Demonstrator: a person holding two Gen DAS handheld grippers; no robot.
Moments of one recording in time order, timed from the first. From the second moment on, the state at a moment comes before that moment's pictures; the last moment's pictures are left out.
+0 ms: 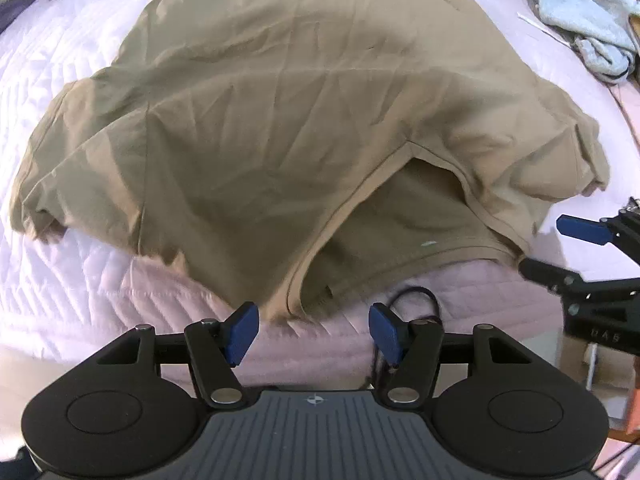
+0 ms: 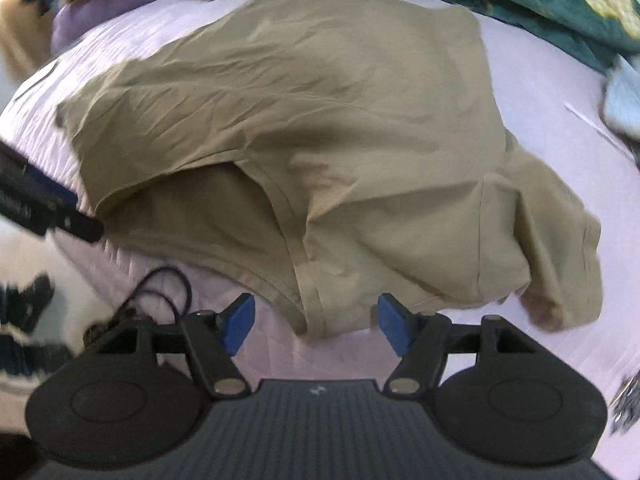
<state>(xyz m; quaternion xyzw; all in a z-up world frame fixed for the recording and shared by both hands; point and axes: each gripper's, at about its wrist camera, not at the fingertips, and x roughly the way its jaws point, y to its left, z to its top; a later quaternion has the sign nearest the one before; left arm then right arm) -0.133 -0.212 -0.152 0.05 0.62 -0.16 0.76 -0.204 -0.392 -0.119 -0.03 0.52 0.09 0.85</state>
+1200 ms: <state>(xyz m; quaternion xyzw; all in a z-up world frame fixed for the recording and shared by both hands) -0.162 -0.196 -0.161 0.09 0.60 -0.18 0.77 -0.234 -0.391 -0.119 -0.09 0.54 0.13 0.83</state>
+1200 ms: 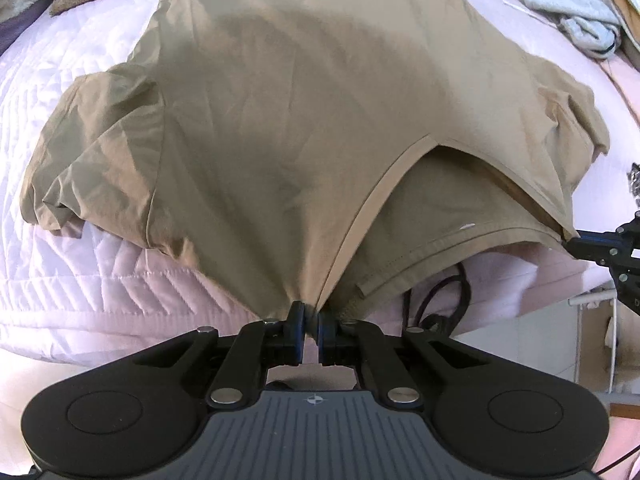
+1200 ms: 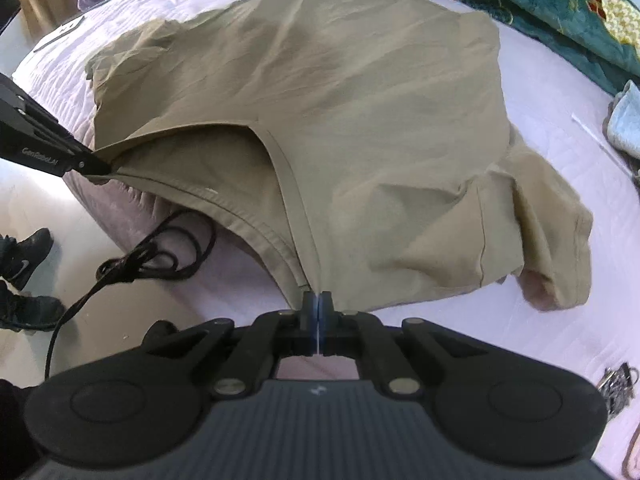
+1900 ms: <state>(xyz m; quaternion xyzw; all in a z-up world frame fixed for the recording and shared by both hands) -0.154 -0.146 -0.099 0.00 0.59 -0.16 0.79 -0.198 -0.399 -0.071 -0.12 0.57 0.11 0.81</state>
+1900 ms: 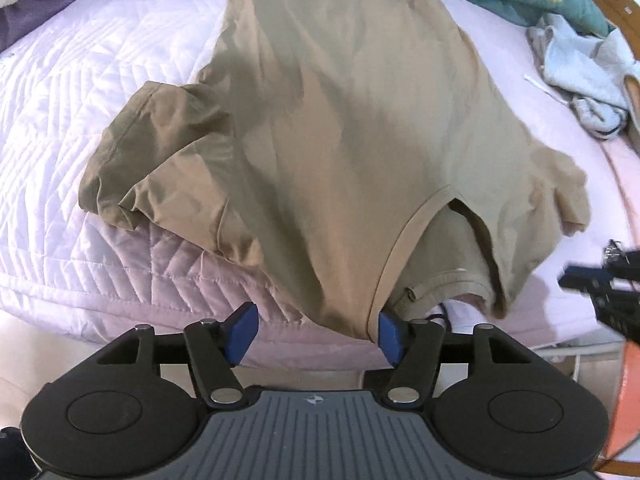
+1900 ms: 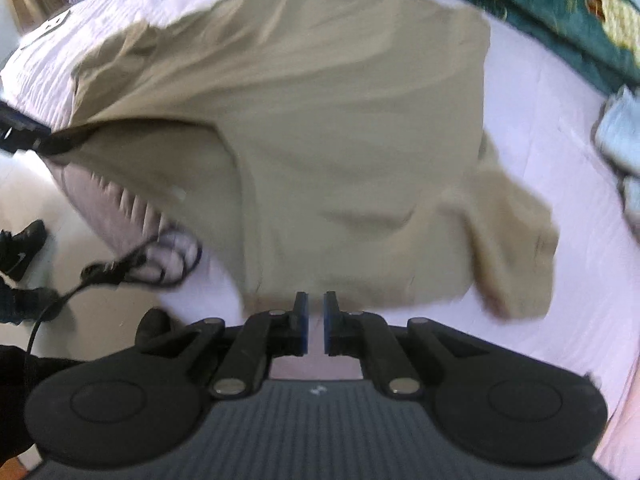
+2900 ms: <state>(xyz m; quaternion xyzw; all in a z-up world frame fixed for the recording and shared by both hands) -0.148 -0.211 -0.113 0.06 0.56 -0.20 0.80 -0.115 -0.570 -0.109 -0.11 0.56 0.03 0.82</state>
